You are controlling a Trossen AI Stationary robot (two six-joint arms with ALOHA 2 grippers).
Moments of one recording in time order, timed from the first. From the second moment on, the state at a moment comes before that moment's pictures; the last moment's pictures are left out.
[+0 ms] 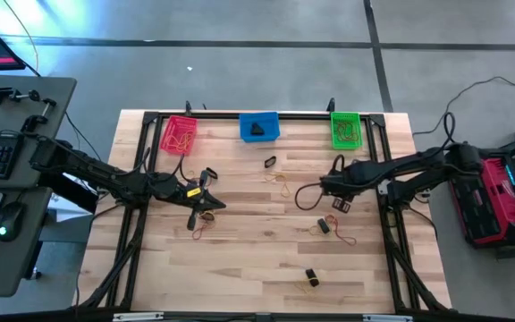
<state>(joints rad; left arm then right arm) -0.18 1.04 0.25 0.59 -0.02 0.02 -0.01 1.31 0.67 -0.99 0.27 0.47</state>
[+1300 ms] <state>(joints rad) -0.18 1.04 0.25 0.59 -0.04 0.03 0.07 1.36 0.89 -1.14 0.32 0.50</state>
